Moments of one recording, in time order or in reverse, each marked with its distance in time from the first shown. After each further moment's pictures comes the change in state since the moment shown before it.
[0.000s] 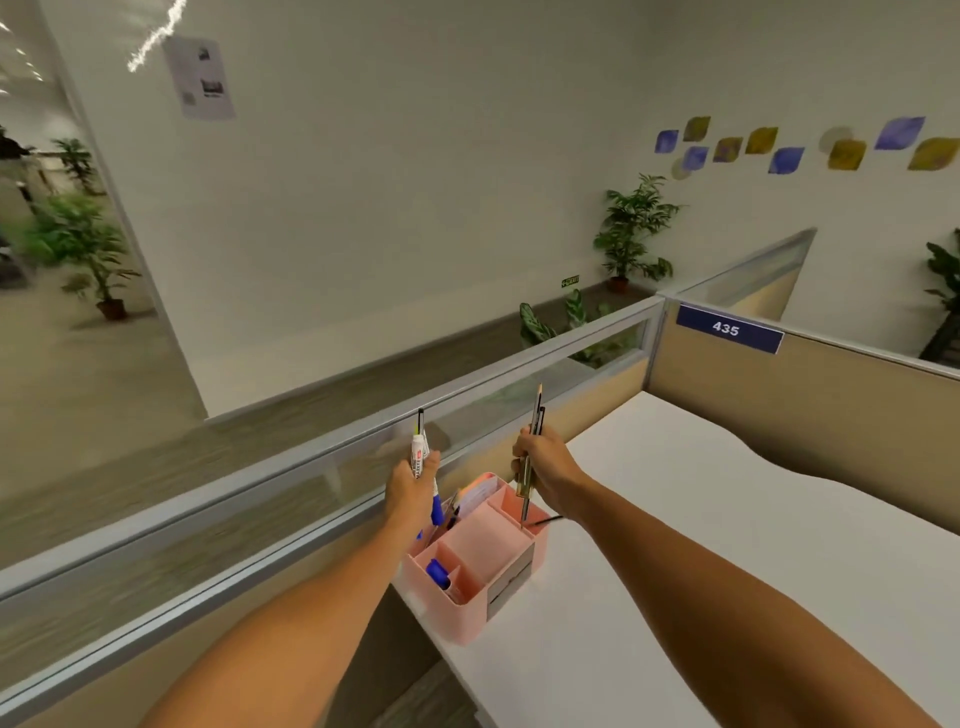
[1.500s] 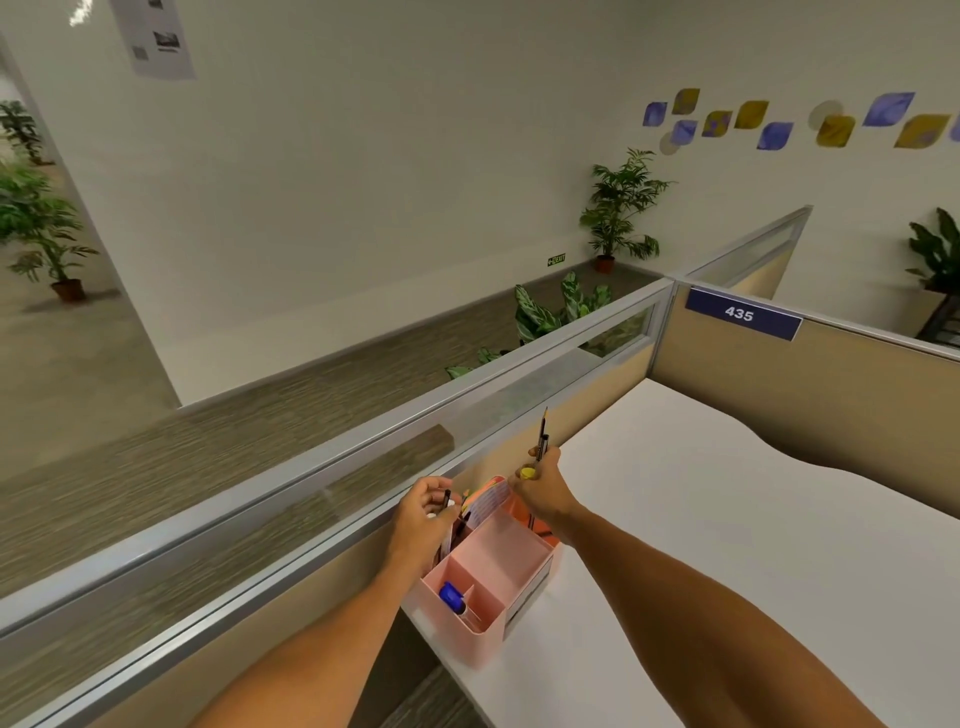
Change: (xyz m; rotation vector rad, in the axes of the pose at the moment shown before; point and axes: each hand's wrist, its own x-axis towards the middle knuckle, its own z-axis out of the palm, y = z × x) left_hand 0.012 -0.038 0.002 -0.158 -0.264 0.062; right_hand 0.048 0.060 0.013 -0.345 0.086 0.058
